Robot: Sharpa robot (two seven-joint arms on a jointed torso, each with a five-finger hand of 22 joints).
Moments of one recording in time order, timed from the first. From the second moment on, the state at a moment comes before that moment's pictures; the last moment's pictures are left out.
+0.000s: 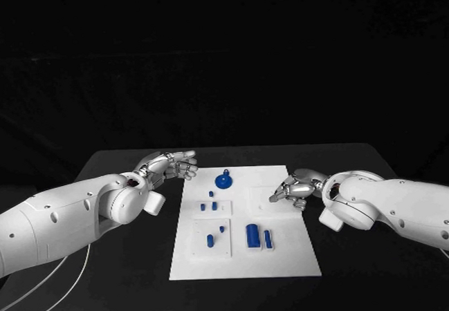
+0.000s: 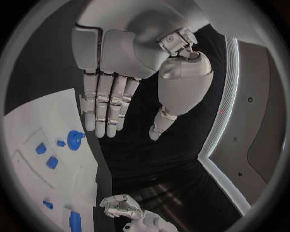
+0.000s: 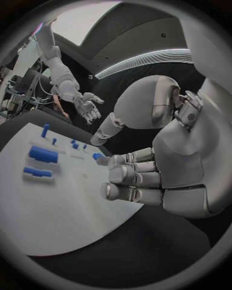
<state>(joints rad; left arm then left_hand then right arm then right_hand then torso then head) 1.18 -0.78 -0.13 1.24 -0.12 -0.11 0.24 0.82 -0.09 0.38 -0.25 0.05 0.83 0.18 0.31 0.47 1.18 0.13 0.07 0.09 0.90 0.14 0.39 0.47 0.07 0.56 0.04 0.74 1.01 1.17 -0.80 -0.15 1.38 -0.76 -0.17 -0.15 0.85 -0.15 0.58 -0.26 0.16 1.03 0.08 0.23 0.62 1.15 -0.02 1.09 1.15 1.29 -0.12 1.20 1.04 0.25 1.16 -0.04 0.95 1.31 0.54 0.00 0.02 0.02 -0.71</state>
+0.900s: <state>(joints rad) 1.23 -0.63 -0.13 0.96 -0.01 -0.15 0.31 0.93 -0.06 0.39 -0.28 0.05 0.79 0.15 0.31 0.45 1.08 0.13 0.07 0.07 0.87 0.13 0.35 0.48 0.07 0.56 0.04 0.72 1.02 1.18 -0.60 -0.02 0.92 -0.35 -0.18 0.21 1.02 -0.08 0.51 -0.29 0.16 0.89 0.16 0.20 0.57 0.91 0.15 0.34 0.33 0.83 0.14 0.45 0.55 0.16 0.56 0.18 0.39 1.11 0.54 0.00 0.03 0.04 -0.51</state>
